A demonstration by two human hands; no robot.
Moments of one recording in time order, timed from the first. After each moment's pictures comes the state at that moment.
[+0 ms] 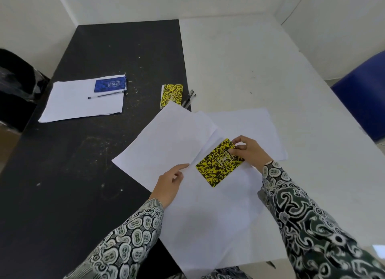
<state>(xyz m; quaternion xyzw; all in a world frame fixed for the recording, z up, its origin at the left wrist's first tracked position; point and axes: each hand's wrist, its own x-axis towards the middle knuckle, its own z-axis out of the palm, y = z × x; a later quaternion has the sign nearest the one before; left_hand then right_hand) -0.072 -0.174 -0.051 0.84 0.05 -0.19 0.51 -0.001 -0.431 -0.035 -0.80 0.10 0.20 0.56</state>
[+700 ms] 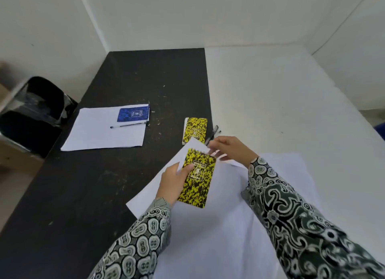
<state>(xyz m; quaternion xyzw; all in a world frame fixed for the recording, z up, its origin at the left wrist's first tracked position) 0.056 -0.142 0.000 0.81 0.15 -0.09 0.56 0.151 -0.324 0.004 -0.80 -0.08 0.24 0.54</state>
